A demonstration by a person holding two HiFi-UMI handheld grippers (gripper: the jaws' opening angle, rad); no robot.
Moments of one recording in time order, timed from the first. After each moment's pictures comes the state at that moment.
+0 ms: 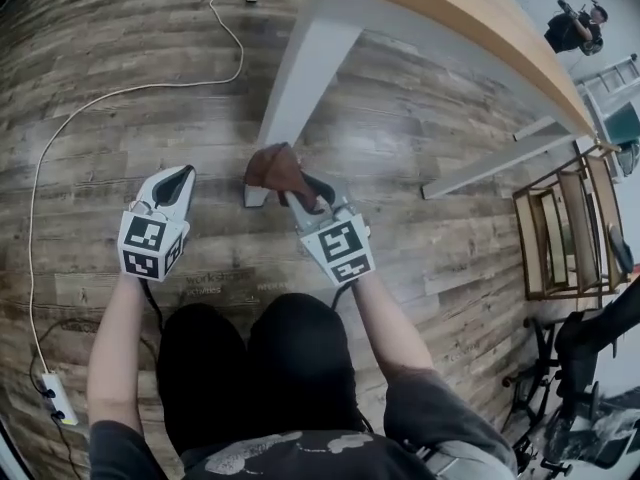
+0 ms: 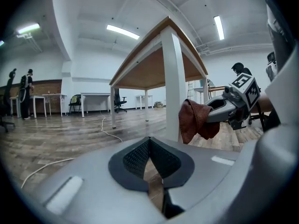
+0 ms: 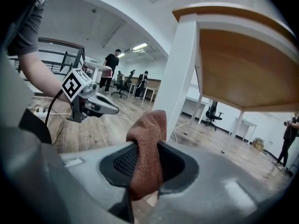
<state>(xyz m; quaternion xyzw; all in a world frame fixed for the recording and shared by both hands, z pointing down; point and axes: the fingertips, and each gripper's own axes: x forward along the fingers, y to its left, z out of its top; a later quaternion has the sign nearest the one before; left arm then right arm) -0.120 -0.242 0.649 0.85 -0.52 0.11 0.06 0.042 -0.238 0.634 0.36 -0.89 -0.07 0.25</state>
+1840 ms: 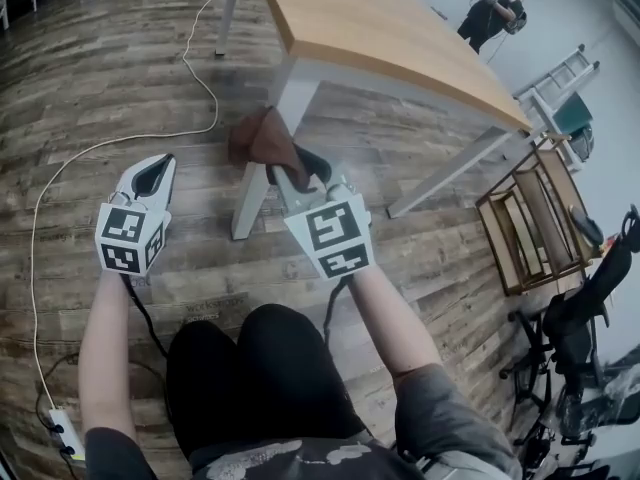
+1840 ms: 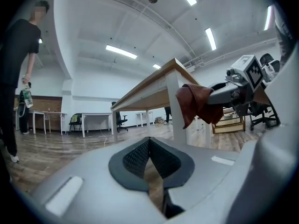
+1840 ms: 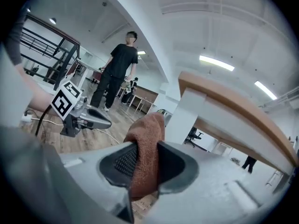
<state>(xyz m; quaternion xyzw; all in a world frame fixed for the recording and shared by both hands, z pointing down) -0.158 -0.245 0.506 0.85 -0.52 0.04 -0.01 -0.001 -0.222 0.437 0.45 -0.85 -0.17 0.22</state>
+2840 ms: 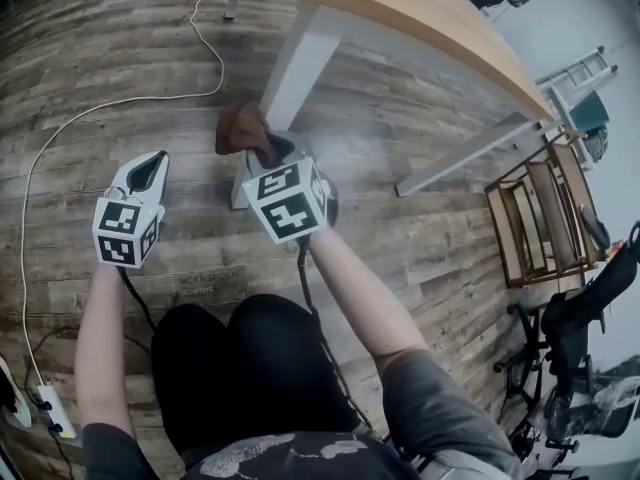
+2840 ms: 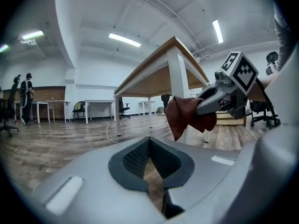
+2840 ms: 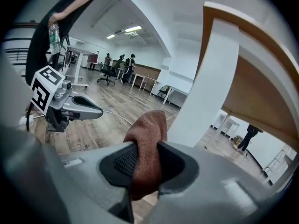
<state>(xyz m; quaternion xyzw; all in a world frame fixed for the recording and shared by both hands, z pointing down) -0.163 -0.233 0.595 0.84 -0.53 0.09 0.04 -0.022 -0.254 0.557 0.44 -0.83 -0.06 0.34</state>
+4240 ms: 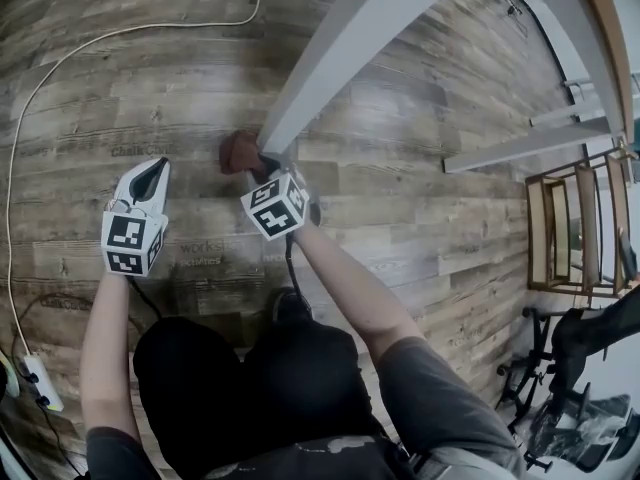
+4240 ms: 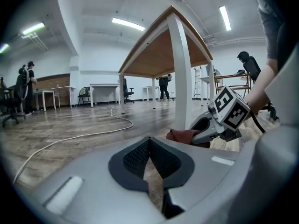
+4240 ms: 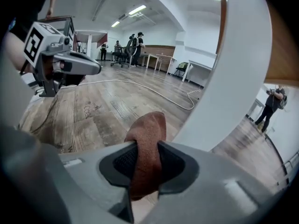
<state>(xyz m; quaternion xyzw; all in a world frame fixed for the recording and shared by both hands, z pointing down) -0.179 -0.207 0.783 0.82 -0.55 0.14 0.09 -0.032 -0.249 0.865 0.34 -0.84 0.02 0.42</state>
